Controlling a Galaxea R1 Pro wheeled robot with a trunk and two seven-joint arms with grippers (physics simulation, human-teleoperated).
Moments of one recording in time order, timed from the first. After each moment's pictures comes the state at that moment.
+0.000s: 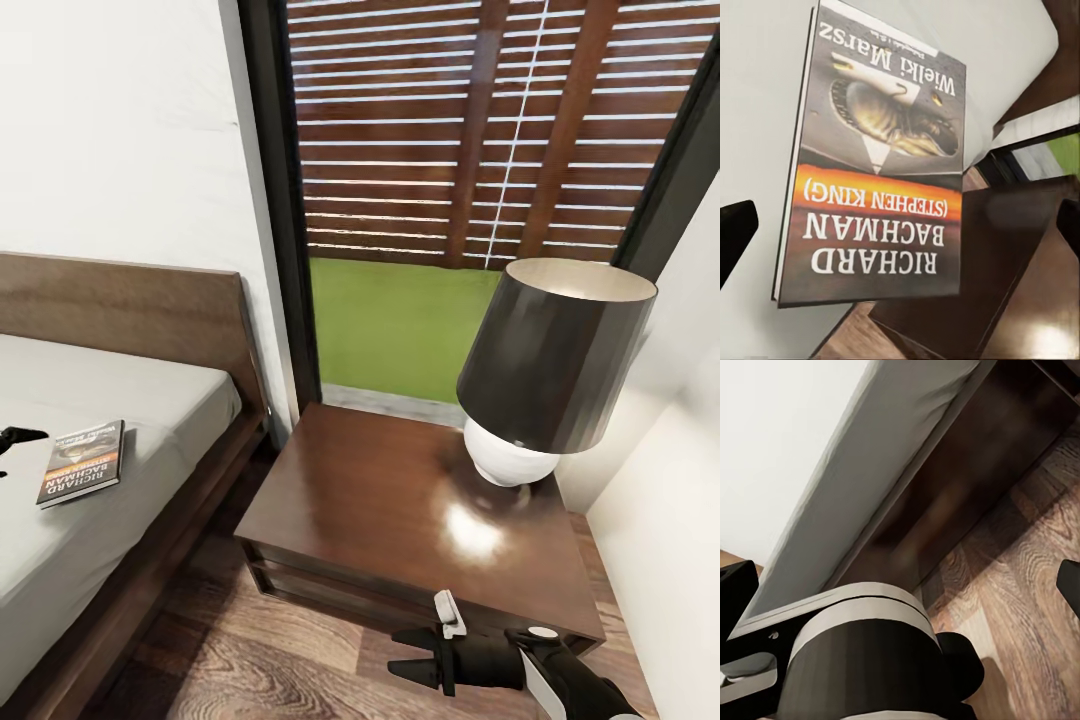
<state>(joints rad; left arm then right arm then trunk) -1.05 0.80 0.24 -0.44 0.49 0.96 -0.46 -0.47 -0.13 0.29 -0.52 -0.34 0.15 1.39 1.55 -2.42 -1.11</state>
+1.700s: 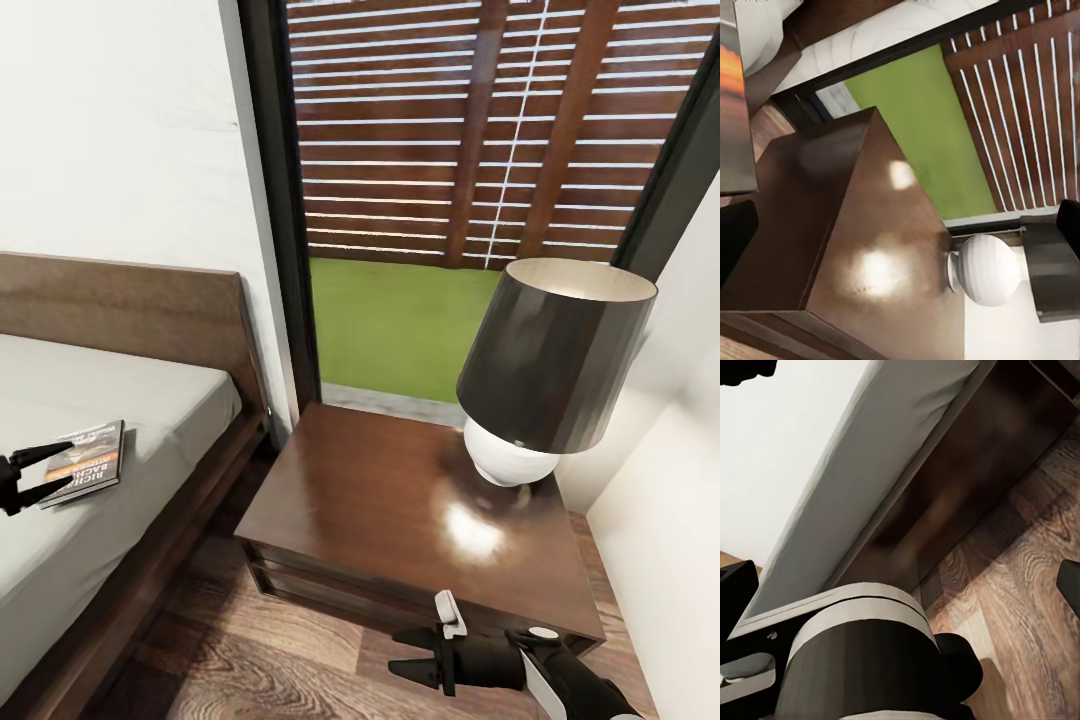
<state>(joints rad) -1.05 0.80 0.19 -0.05 0.35 0.77 -1.31 -0.47 -0.13 0.29 -0.52 -0.34 0.15 1.39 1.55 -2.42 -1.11</state>
